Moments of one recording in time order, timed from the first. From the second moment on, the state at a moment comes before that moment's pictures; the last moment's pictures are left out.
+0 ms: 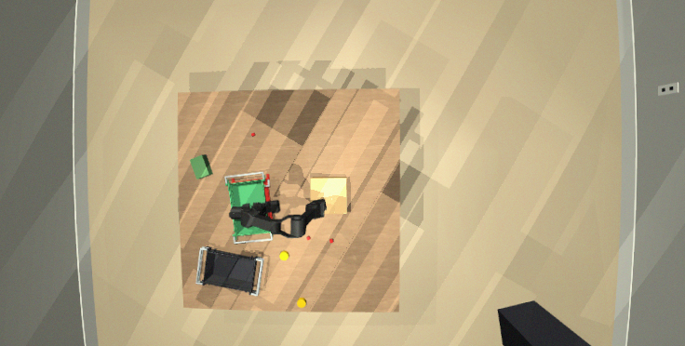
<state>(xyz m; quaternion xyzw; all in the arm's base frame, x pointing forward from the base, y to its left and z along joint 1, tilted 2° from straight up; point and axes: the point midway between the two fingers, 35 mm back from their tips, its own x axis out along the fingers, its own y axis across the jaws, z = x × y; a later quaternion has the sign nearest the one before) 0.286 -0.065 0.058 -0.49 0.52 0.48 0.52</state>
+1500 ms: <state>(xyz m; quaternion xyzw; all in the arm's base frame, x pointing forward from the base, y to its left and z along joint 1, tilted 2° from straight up) 0.286 -0.066 0.069 -0.48 0.52 0.48 0.52</state>
